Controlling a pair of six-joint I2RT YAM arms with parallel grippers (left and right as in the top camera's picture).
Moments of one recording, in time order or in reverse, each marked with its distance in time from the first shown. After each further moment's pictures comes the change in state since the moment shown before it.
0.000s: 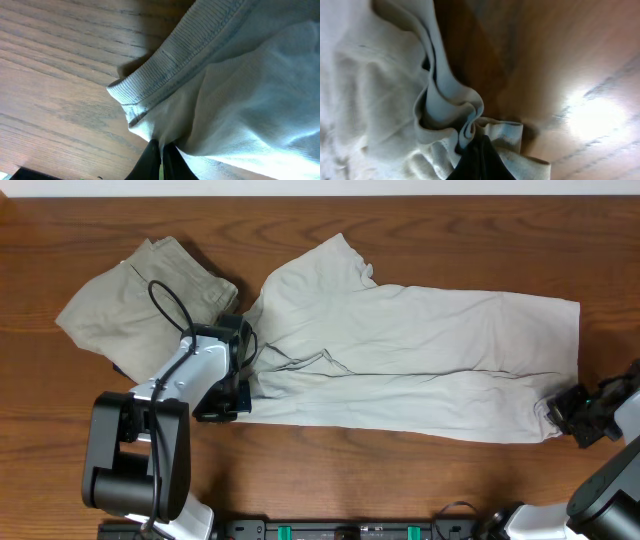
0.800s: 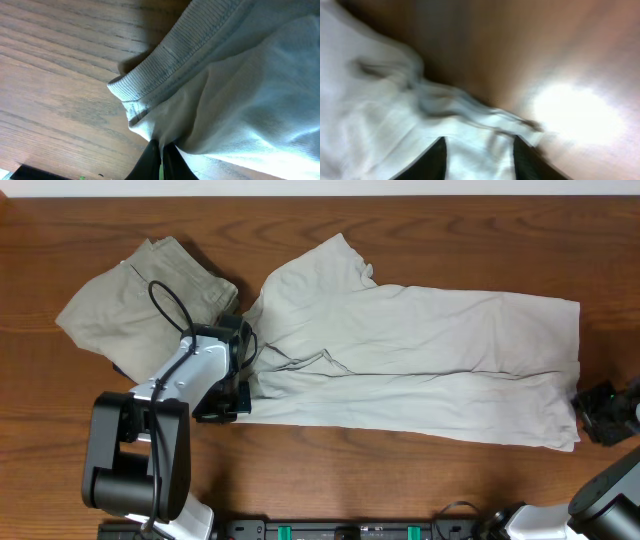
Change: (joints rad) left arm 0.000 0.000 0.000 -0.011 0.000 0.000; right arm -0.051 -0.001 0.127 -0.112 0.091 0.048
